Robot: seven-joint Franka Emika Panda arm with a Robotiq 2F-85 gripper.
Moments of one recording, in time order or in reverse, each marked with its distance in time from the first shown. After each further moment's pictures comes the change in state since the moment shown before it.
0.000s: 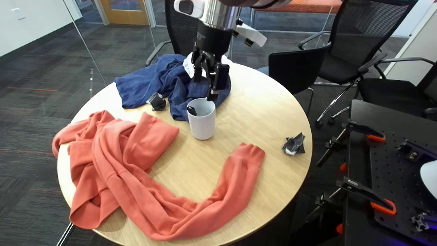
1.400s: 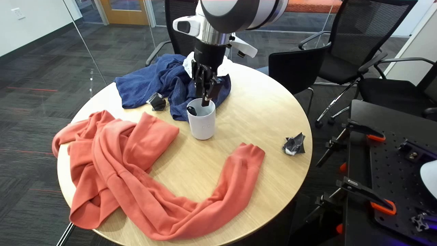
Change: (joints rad) arm -0.036 0.130 0.014 0.085 -0.088 0.025 0.004
